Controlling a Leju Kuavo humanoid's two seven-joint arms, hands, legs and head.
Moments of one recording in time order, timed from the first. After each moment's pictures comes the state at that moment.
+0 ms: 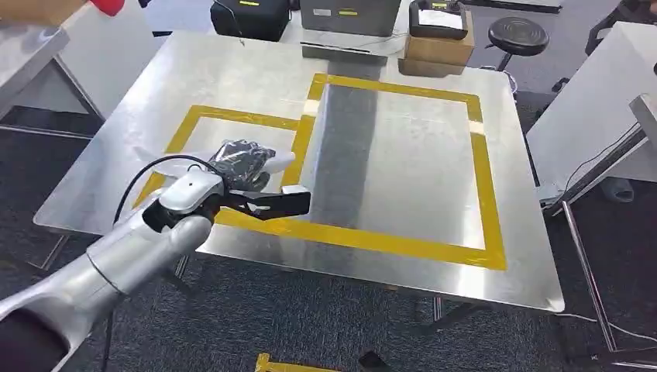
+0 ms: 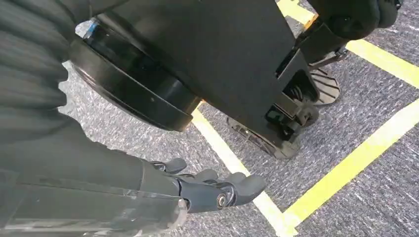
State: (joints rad) left arm -0.98 0.17 -1.07 -1.02 -0.76 -0.15 0.25; right arm -0.19 0.04 0.83 -0.21 -0.33 -0.03 0.13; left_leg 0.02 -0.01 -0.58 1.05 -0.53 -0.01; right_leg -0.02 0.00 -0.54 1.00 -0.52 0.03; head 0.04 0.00
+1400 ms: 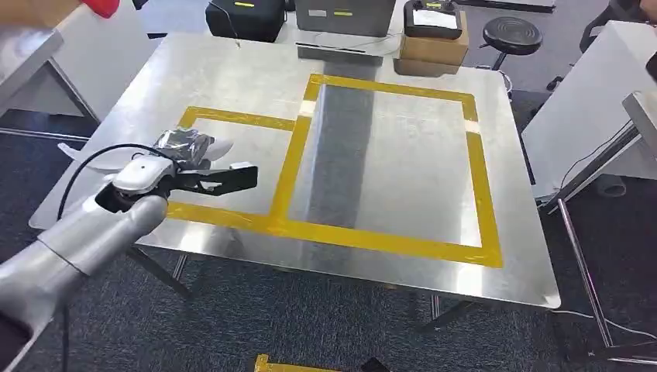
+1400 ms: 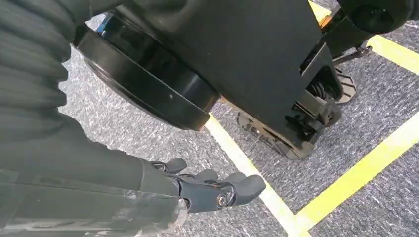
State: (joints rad) left arm -1.04 0.30 -1.08 -0.91 -0.74 -0.17 0.33; right arm -0.18 0.02 0.88 -0.21 -0.36 -0.03 0.13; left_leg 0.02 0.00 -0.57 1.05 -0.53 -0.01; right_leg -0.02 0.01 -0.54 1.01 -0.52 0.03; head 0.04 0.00
